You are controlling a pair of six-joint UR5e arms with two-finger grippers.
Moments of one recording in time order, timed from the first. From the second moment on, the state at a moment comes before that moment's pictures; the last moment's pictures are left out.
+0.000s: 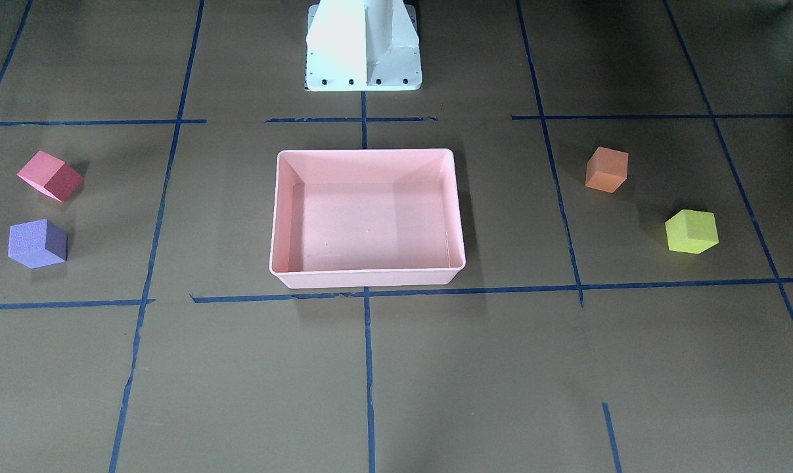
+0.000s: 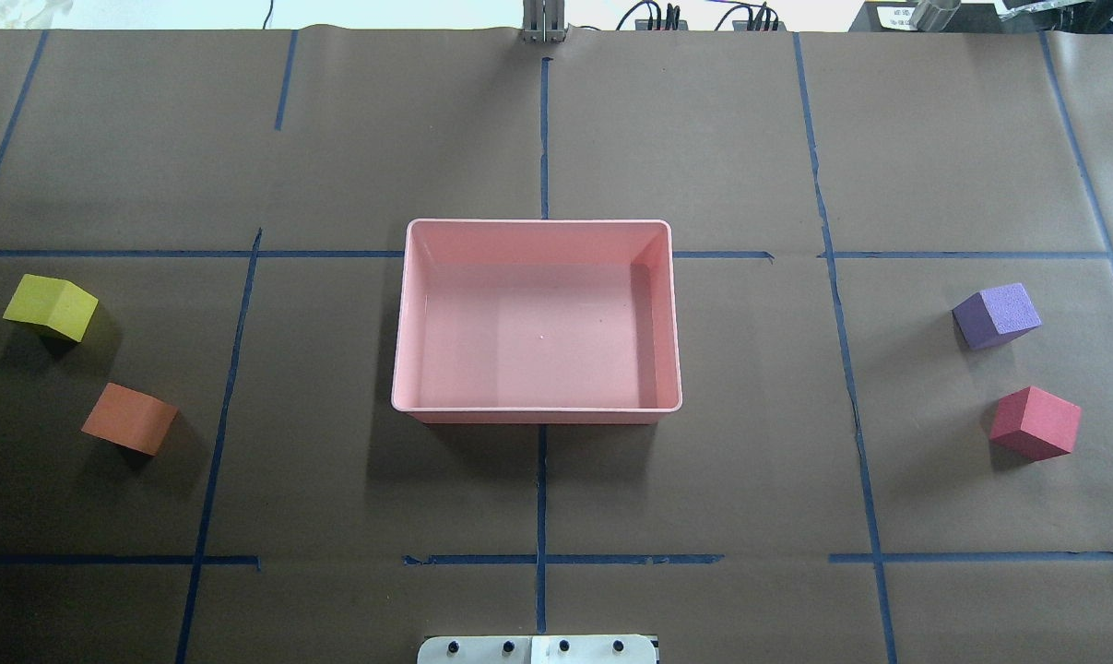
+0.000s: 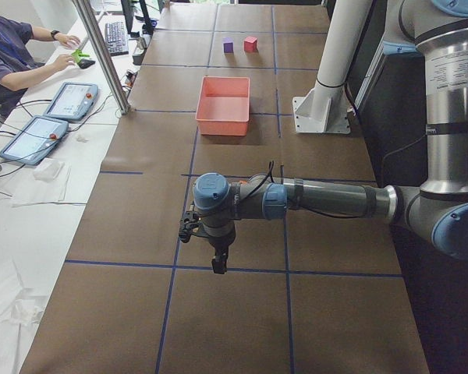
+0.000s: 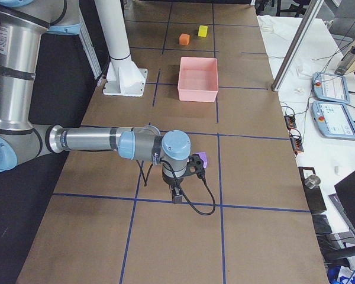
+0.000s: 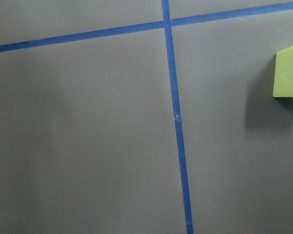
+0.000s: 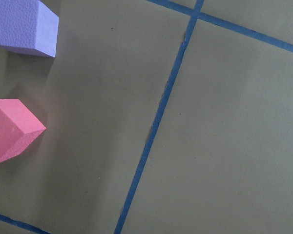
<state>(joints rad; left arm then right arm) -1.51 -1.42 -1.79 -1.47 -2.29 0.10 1.58 -1.81 1.87 -1.72 2.32 -0.39</state>
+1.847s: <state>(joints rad) -1.50 -1.42 -1.79 -1.47 -2.29 0.10 1.11 -1.54 1.72 -1.34 2.24 0.36</state>
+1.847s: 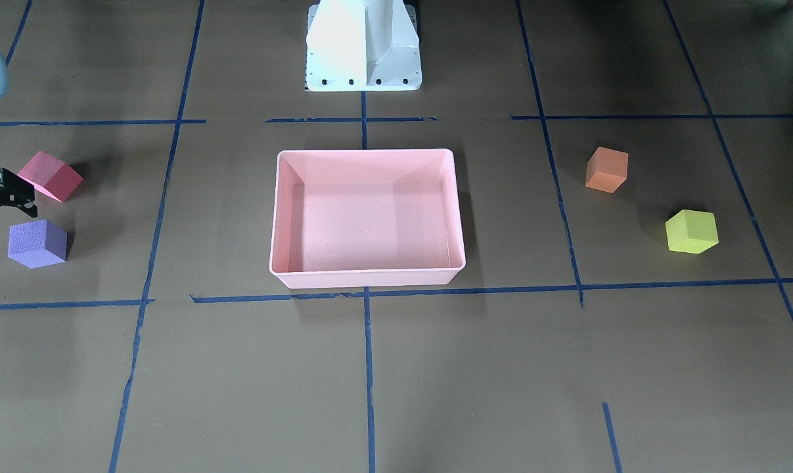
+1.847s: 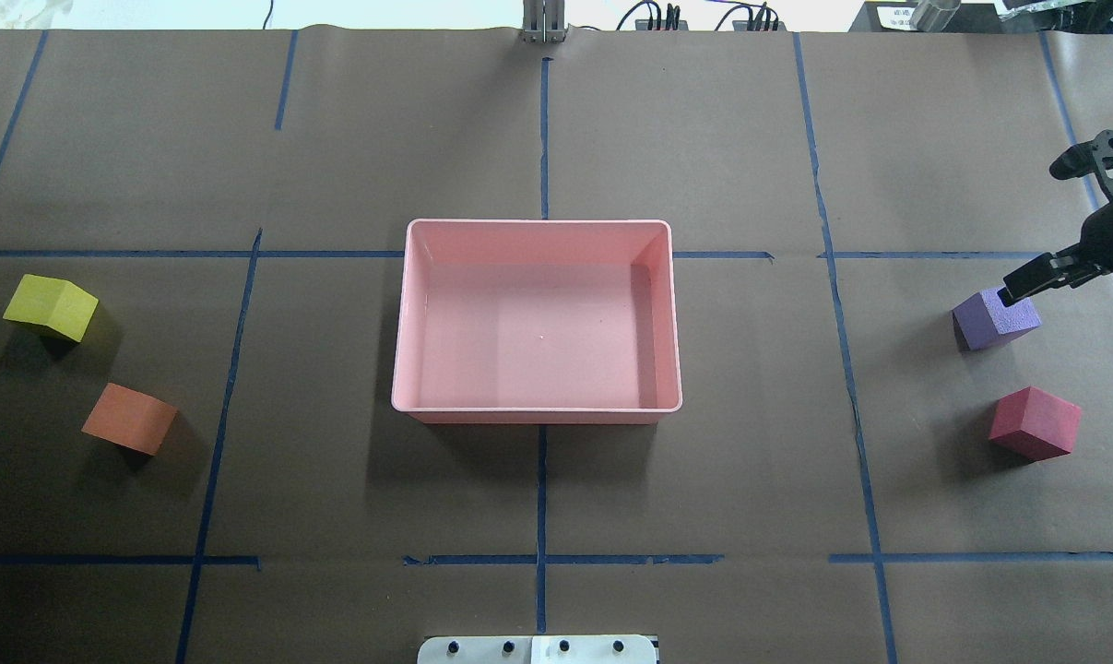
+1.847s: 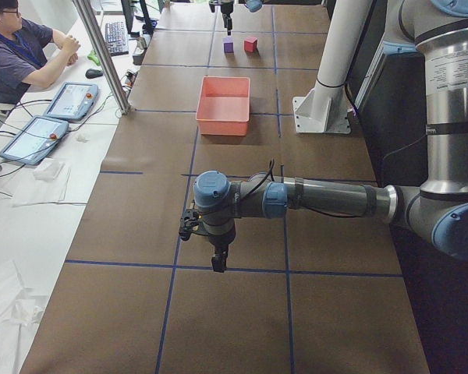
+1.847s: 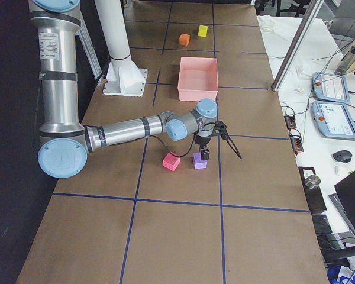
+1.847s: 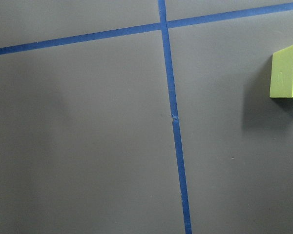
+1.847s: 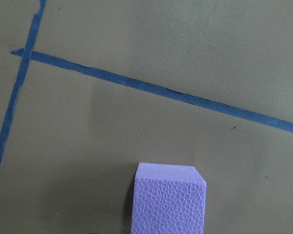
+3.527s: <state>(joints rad) -1.50 -1.42 -1.80 -1.47 -2.29 0.10 1.01 -1.47 1.65 -1.24 2.20 0.53</state>
